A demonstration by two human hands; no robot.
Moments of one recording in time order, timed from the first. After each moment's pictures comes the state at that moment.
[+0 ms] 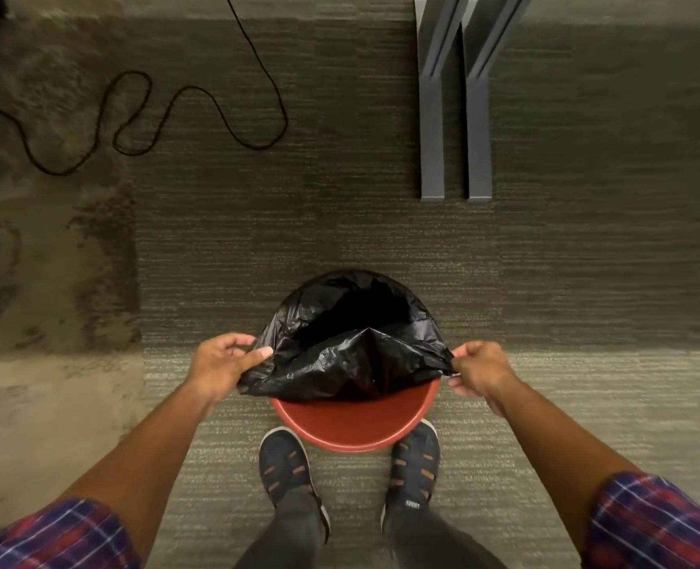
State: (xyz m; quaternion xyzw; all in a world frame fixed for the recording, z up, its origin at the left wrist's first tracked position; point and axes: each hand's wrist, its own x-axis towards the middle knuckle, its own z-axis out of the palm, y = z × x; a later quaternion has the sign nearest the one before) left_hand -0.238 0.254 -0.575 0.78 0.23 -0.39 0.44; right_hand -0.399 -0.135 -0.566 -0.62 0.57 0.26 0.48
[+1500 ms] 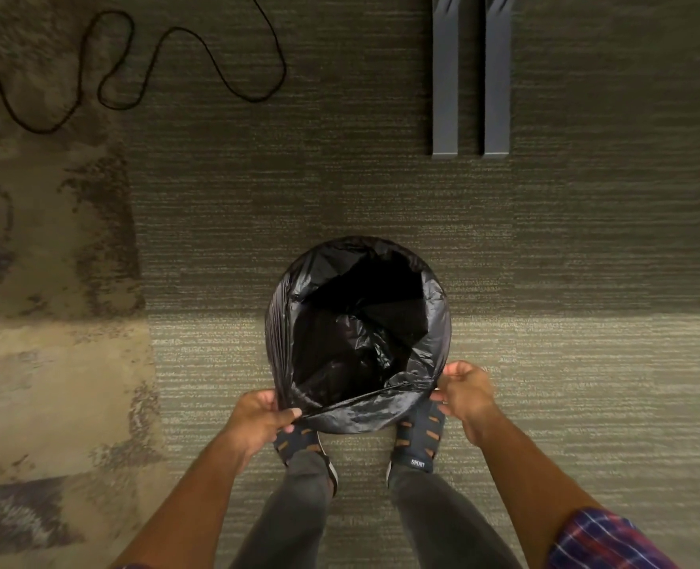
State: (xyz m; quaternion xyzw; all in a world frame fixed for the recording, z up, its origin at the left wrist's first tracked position) left_hand -0.360 0.262 -0.574 0.72 0.28 -0.52 0.35; right_hand -0.462 -0.060 -0.584 -0.52 0.64 0.25 0.52
